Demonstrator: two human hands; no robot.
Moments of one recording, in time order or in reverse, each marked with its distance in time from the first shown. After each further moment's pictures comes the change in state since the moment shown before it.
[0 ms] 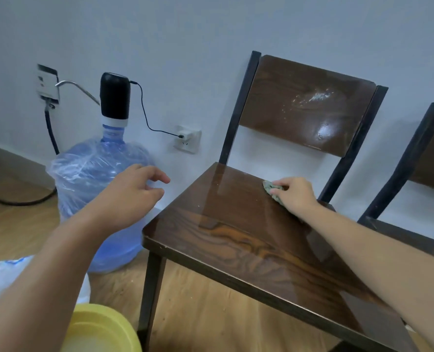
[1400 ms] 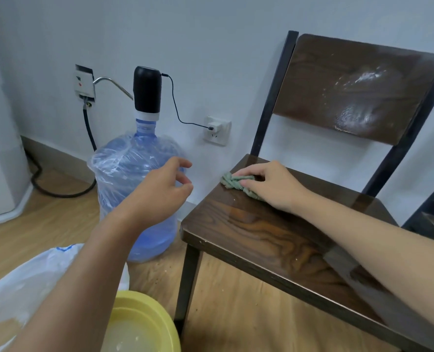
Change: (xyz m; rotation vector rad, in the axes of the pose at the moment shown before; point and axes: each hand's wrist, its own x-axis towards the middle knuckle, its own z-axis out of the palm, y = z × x) left_hand 0.000 -0.018 0.000 -0.047 -0.013 -0.053; right_hand -0.044 -0.103 0.046 0.090 -0.292 -0.427
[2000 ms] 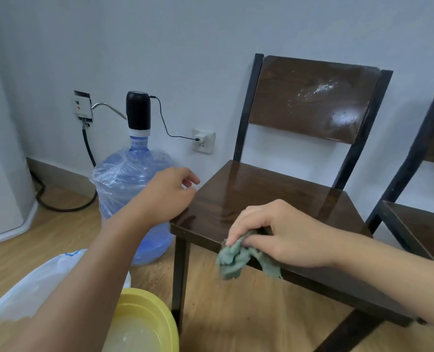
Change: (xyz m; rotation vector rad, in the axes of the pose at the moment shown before) left_hand -0.028 0.061 0.000 0.182 -0.022 0.083; right_hand -0.145 -0.048 -0.050 0.033 -0.333 -0.291
